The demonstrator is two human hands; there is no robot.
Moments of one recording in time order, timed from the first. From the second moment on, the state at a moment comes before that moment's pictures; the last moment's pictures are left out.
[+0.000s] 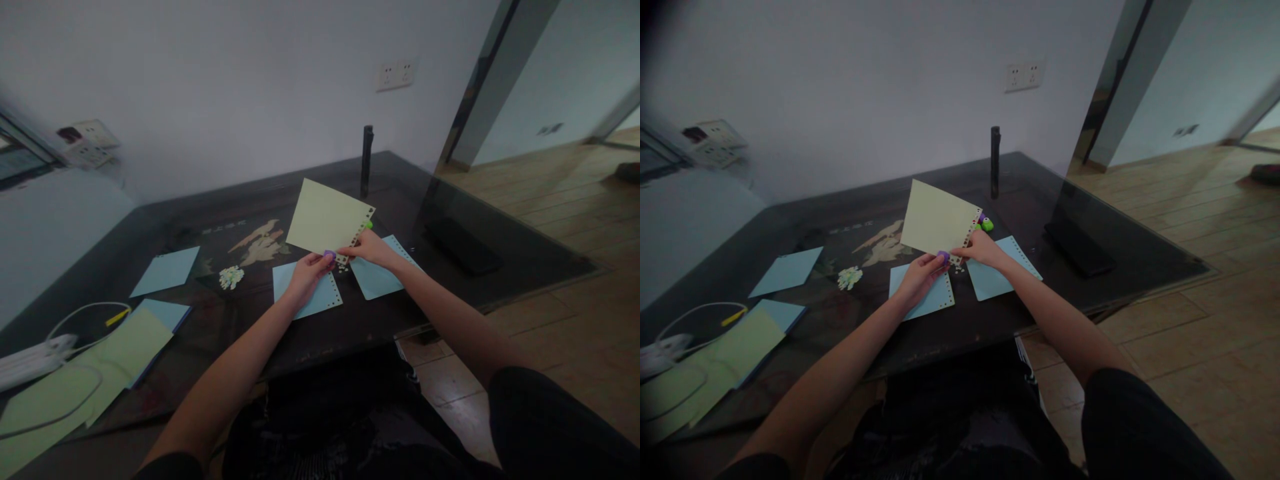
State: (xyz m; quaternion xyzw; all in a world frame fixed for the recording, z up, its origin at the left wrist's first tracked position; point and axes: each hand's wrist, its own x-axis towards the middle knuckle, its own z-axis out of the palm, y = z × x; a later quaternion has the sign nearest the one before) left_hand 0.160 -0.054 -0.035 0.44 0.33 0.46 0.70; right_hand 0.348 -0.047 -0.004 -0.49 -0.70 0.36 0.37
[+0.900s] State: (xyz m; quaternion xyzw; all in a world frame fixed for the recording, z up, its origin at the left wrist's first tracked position) left_hand 0.162 -0.054 -0.036 0.44 0.34 0.47 0.68; right_hand 0.347 -0.049 -0.003 -0.50 -0.70 0.36 0.35
